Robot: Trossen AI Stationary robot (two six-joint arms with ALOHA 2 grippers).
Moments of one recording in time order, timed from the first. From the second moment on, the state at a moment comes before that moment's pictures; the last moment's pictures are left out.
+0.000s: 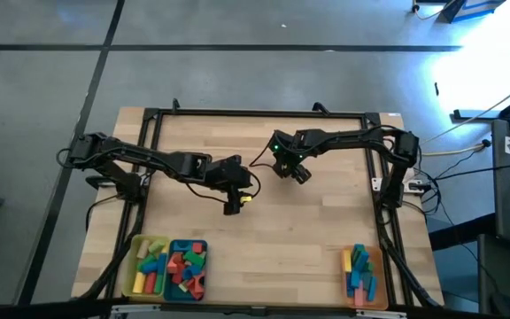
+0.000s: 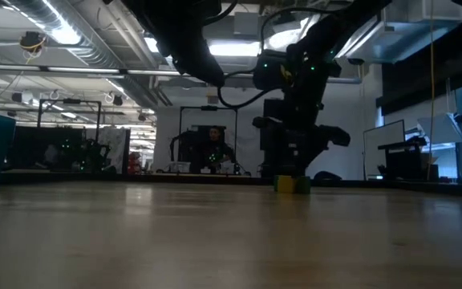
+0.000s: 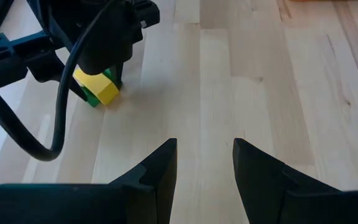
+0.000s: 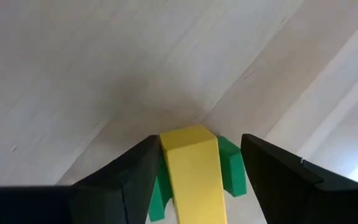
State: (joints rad) left arm -0.06 1.51 1.10 -0.36 -0.12 -0.02; right arm -0.30 1.85 1.22 -0.60 -0.06 -1.06
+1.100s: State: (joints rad) left arm -0.06 1.43 1.10 -0.40 -0.12 -0.03; right arm -0.27 1.92 1.22 -0.60 0.02 -1.05
